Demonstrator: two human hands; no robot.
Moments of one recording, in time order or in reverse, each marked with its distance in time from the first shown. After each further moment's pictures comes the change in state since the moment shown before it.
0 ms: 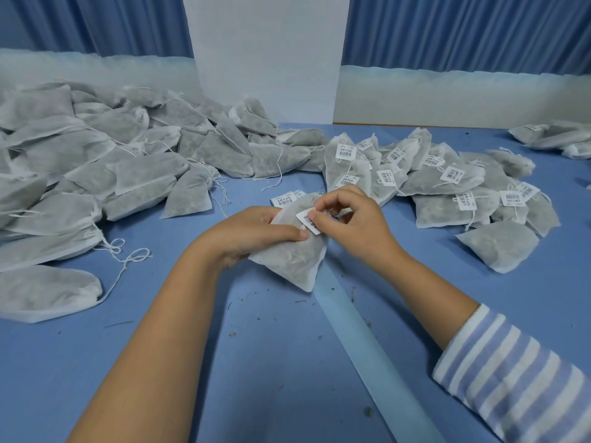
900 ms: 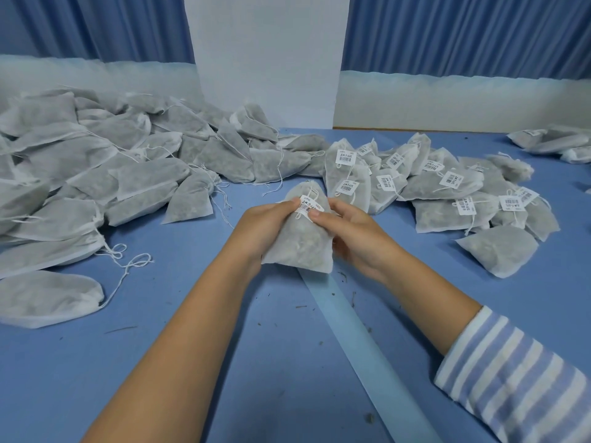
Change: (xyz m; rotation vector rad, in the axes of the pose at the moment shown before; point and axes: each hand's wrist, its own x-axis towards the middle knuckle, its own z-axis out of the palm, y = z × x) left_hand 0.019 0.002 0.025 -0.402 0.370 0.017; right_hand 0.002 -0.003 0.001 0.640 -0.251 0.493
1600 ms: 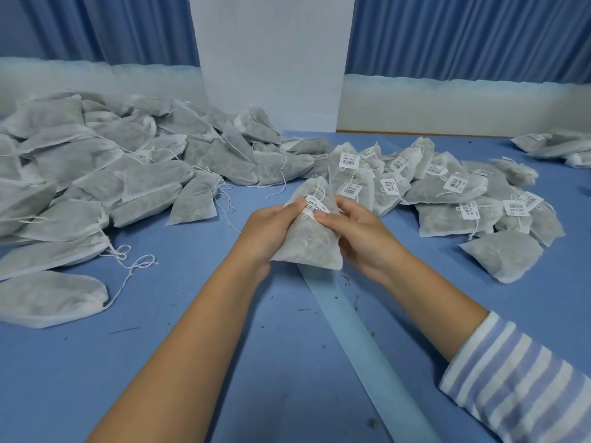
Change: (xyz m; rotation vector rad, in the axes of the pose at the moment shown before) left_hand 0.000 -0.002 0.005 -0.009 -0.005 0.047; right_hand 0.000 -0.003 0.003 0.078 0.028 -0.058
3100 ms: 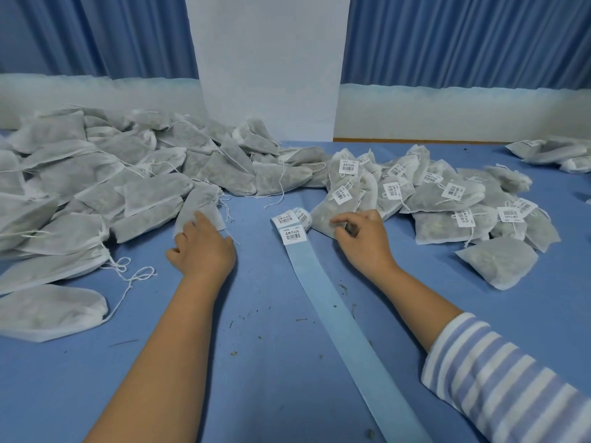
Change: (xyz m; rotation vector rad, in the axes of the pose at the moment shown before) left_hand 0.034 -0.028 -0.074 1.225 0.561 -0.090; right_hand 0.038 0.032 -0.049 -0.968 0.415 -0.317
